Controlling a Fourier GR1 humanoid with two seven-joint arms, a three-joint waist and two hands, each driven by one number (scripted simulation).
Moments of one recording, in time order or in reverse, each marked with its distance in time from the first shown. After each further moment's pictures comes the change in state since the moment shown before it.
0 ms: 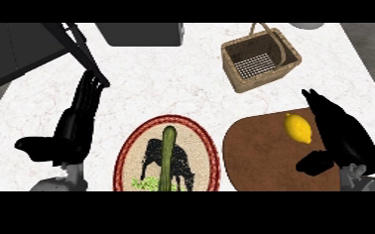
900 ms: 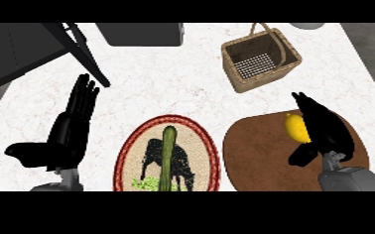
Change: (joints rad) left arm 0.034 -0.028 0.049 -0.025 -0.021 -0.062 0.003; right arm -0.037 0.109 -0.070 0.243 0.124 -0.028 -0.162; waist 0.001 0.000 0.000
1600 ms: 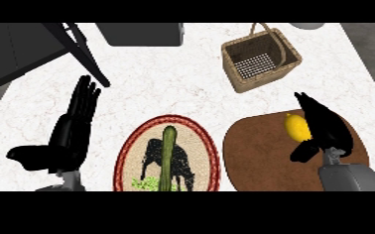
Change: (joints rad) left arm 0.015 -0.034 0.008 -0.018 -0.032 -0.015 0.003; right arm -0.023 0.029 -0.077 0.122 0.049 -0.034 -0.102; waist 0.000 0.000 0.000
